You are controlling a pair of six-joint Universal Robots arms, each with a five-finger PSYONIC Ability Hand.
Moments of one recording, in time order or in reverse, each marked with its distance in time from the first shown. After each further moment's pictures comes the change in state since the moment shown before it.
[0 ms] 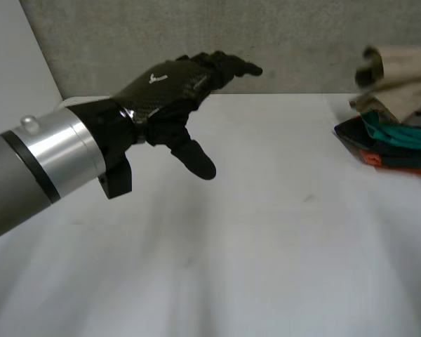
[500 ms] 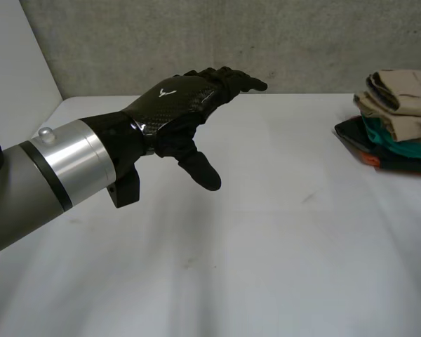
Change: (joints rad) left arm -0.018 -0.027 -0.013 0.009 -0.001 0.002; right arm -0.074 -0.020 0.170 0.161 0.062 -0.189; left_hand 0.000 0.000 0.000 0.000 0.000; right_hand -0.770 -0.924 -0.938 -0.982 -0.418
